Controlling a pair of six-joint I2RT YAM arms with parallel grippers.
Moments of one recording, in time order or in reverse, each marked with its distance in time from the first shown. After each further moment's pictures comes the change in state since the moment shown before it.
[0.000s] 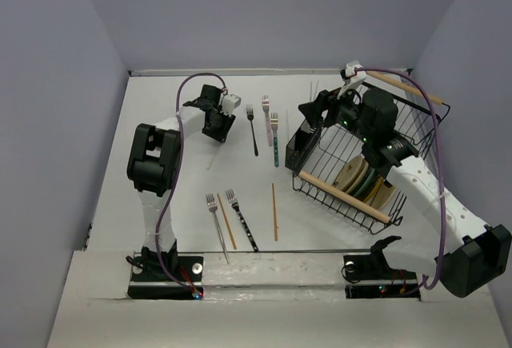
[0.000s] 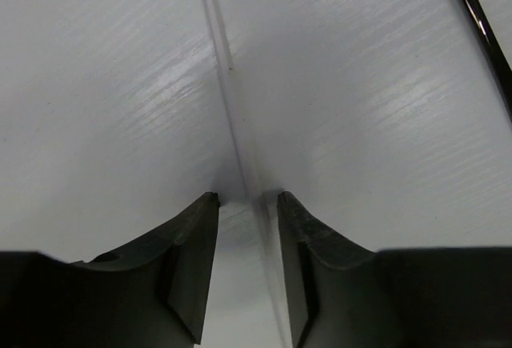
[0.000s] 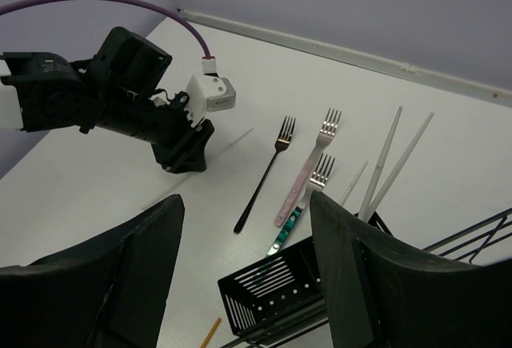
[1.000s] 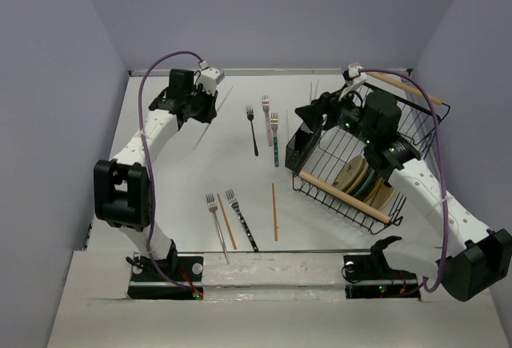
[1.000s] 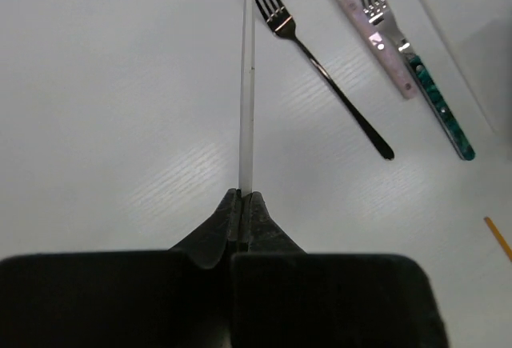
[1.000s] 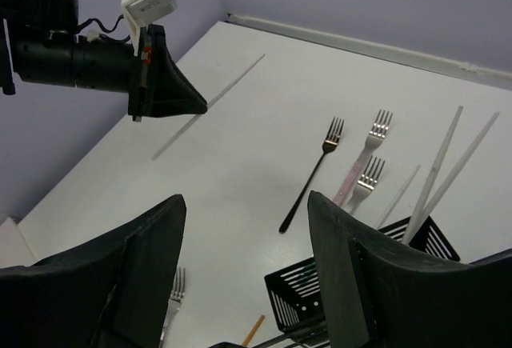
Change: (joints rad) left arm 0.067 -0.367 -0.087 0.039 0.178 -0.025; right arm 0.000 -0.026 -0.014 0.009 -0.083 0.074
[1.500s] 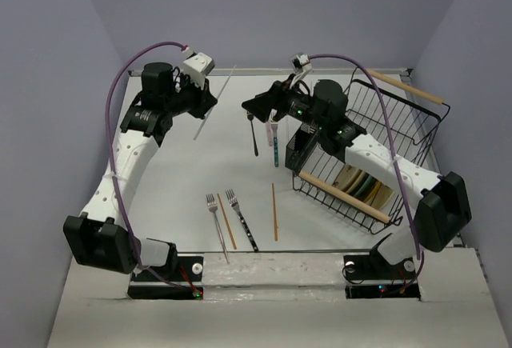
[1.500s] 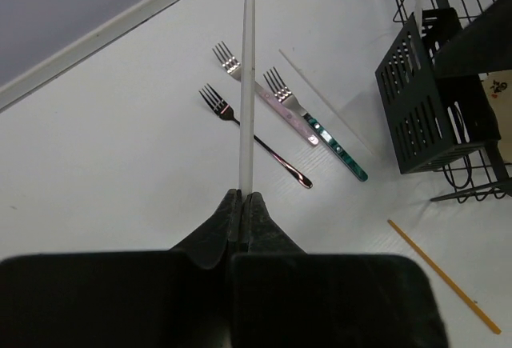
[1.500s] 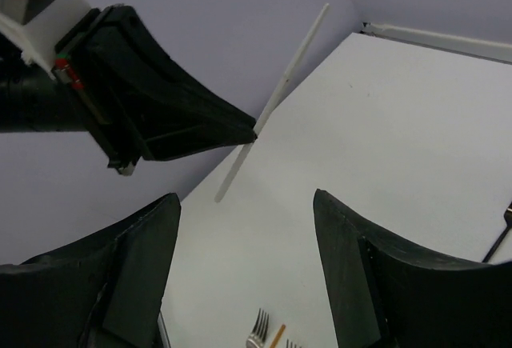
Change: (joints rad) left arm -0.004 -0.336 0.006 -0.038 0.163 -0.038; right arm 0.211 0.347 0.185 0.301 -0.028 0.260
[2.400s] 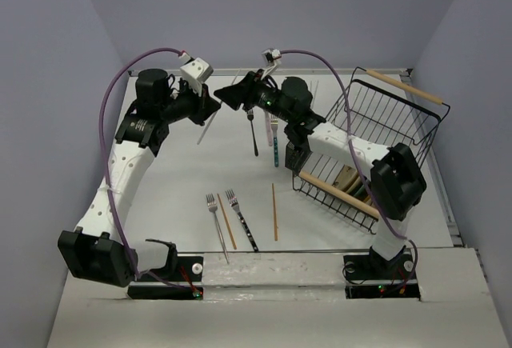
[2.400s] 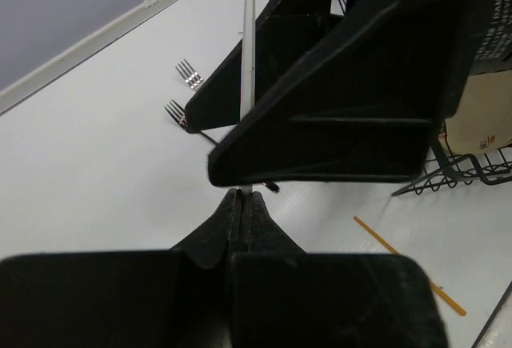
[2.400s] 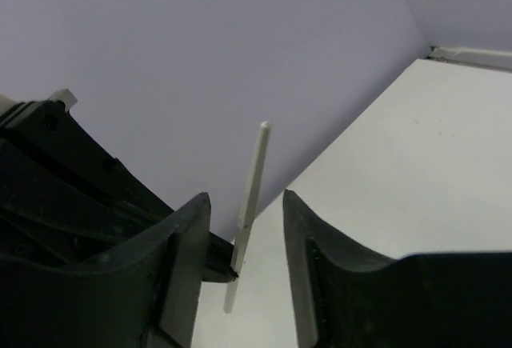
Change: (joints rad) left arm -0.002 -0.091 -0.060 0.032 0.105 -0.028; right arm 0.070 0.350 0.208 0.289 0.023 0.200
